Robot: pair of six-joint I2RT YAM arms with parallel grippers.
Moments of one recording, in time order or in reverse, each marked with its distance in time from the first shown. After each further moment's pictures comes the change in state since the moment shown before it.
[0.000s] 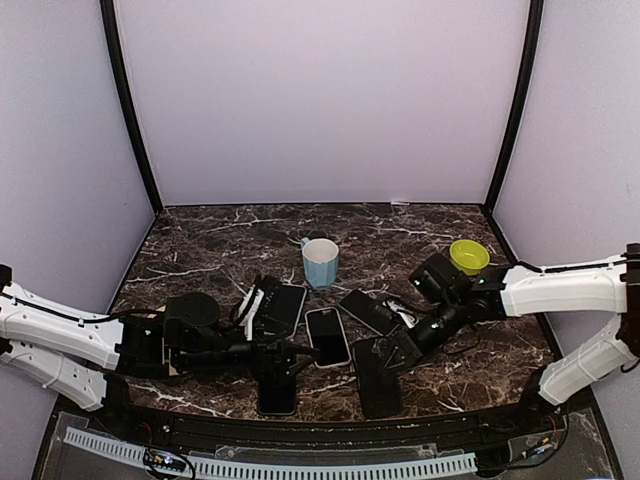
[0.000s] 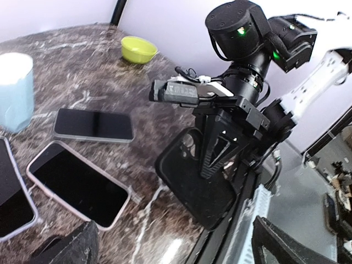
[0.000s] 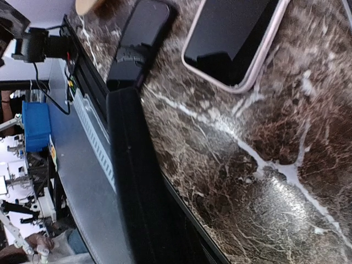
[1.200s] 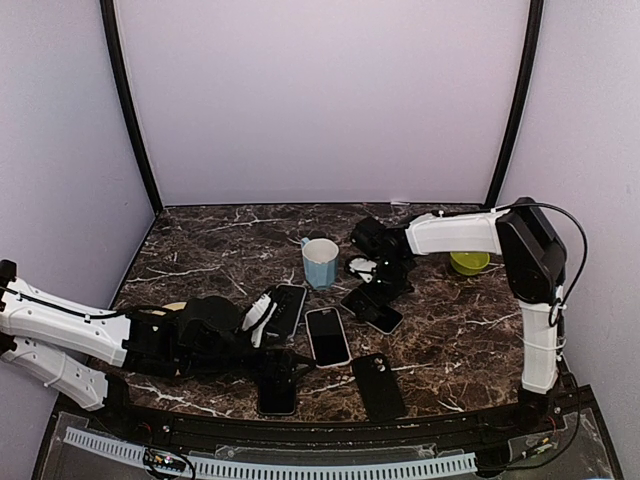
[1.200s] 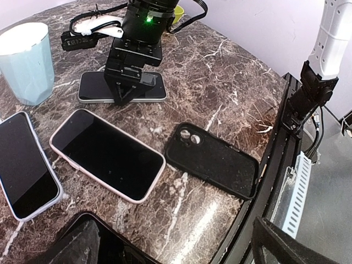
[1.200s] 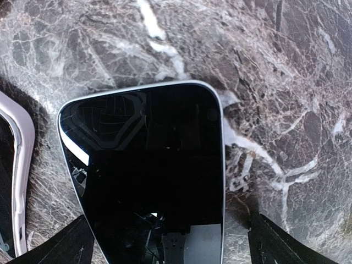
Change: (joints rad) left arm 0.000 0.055 0.060 -0.217 -0.069 0.073; right arm -0.130 0.744 0.754 -0.361 0.625 -0.421
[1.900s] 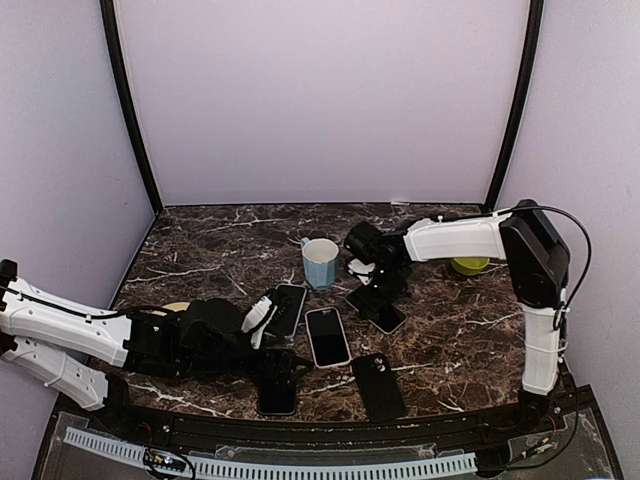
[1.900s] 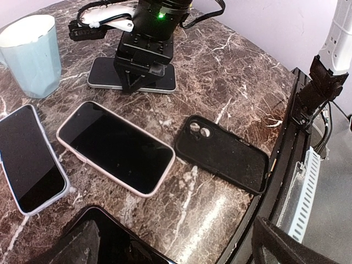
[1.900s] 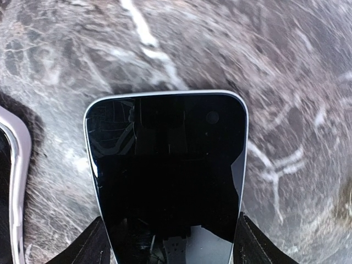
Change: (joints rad) left arm 0.000 0.007 0.000 -0.032 -0.021 0.006; right arm 0.055 -0.023 -0.027 0.034 0.134 0.068
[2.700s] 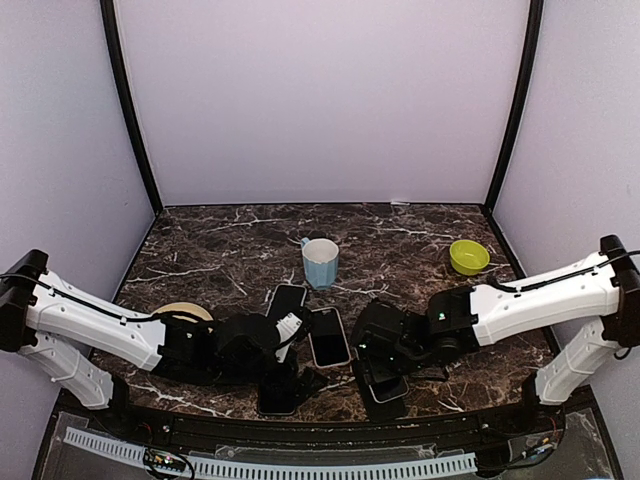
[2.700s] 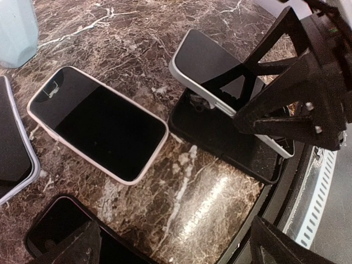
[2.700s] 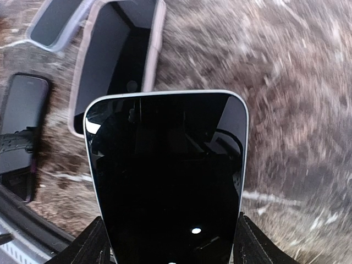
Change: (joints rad) left arm -0.042 0.201 0.095 -0.051 -0.008 -0.074; right arm 0.525 -0.528 -0.465 0.074 0.228 0.864
